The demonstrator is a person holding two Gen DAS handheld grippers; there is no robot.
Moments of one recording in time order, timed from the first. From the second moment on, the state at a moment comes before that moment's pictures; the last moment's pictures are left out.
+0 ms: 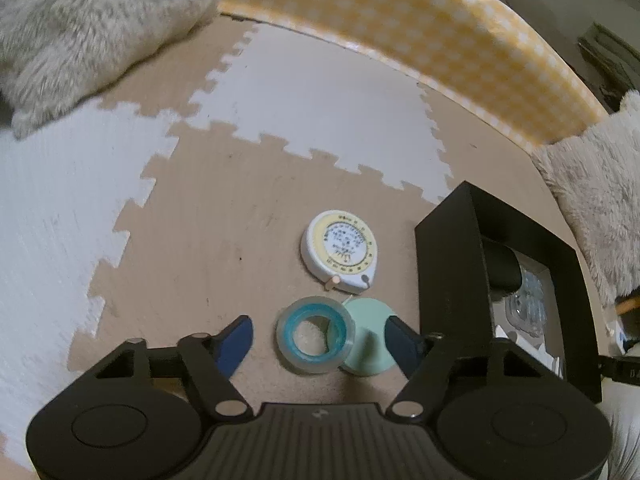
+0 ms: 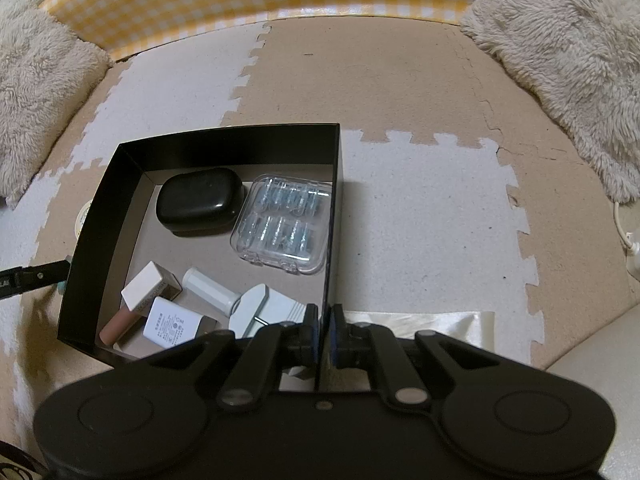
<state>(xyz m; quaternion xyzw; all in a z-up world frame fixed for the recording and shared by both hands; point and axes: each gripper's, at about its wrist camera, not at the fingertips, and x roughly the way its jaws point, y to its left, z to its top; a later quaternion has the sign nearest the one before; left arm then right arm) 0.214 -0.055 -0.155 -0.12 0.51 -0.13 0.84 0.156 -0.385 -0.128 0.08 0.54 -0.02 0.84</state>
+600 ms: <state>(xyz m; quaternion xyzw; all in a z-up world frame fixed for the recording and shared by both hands) 0.213 -0.053 -0.148 -0.14 0.49 -0.13 0.85 0.157 -0.384 -0.128 0.08 0.54 -0.03 0.84</state>
